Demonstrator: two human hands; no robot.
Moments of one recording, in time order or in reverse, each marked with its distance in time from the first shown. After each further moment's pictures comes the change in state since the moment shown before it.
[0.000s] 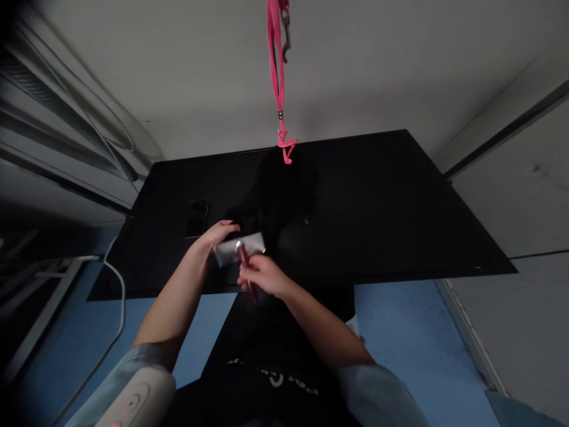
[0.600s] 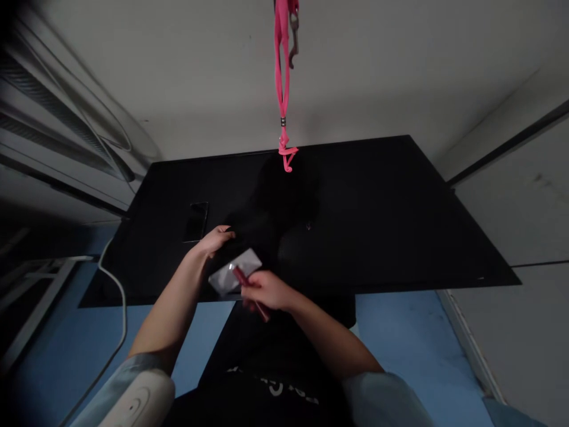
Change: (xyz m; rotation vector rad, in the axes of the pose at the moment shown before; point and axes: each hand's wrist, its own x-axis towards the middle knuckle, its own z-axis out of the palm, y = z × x) left_hand 0.012 -0.013 -0.018 0.040 -0.068 0.020; right_hand 0.004 -0.008 -0.018 -0.176 -0.102 0.079
